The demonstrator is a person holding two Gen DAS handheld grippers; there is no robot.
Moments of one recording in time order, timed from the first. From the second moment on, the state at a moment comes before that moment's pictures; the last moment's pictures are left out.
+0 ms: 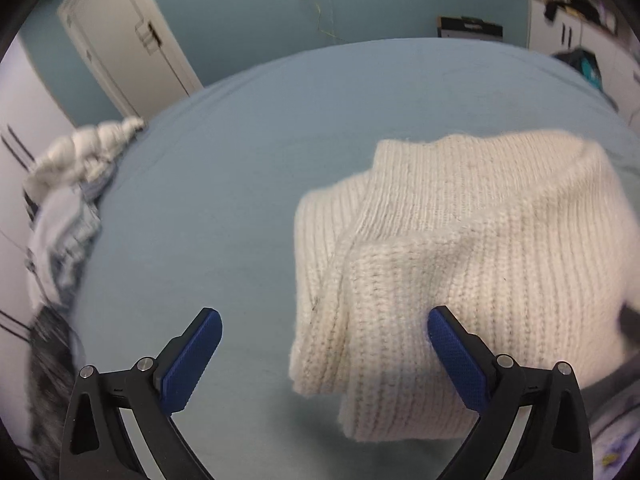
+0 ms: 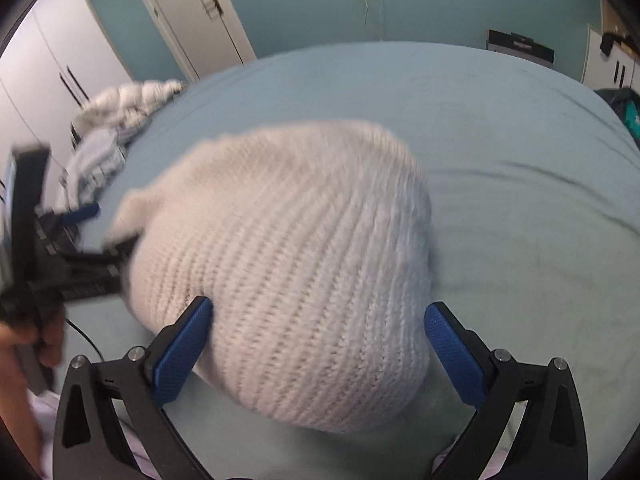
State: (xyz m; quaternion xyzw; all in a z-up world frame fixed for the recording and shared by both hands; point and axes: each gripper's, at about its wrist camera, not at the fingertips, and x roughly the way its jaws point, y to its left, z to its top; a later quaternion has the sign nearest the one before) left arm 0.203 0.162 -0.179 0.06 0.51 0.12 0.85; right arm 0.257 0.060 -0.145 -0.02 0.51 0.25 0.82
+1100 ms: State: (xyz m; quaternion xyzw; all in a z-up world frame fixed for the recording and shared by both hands) left arm 0.205 0.136 -0.169 0.00 0.48 0.07 0.88; right arm 0.228 0.013 -0.154 -0.03 0.48 0.15 0.87
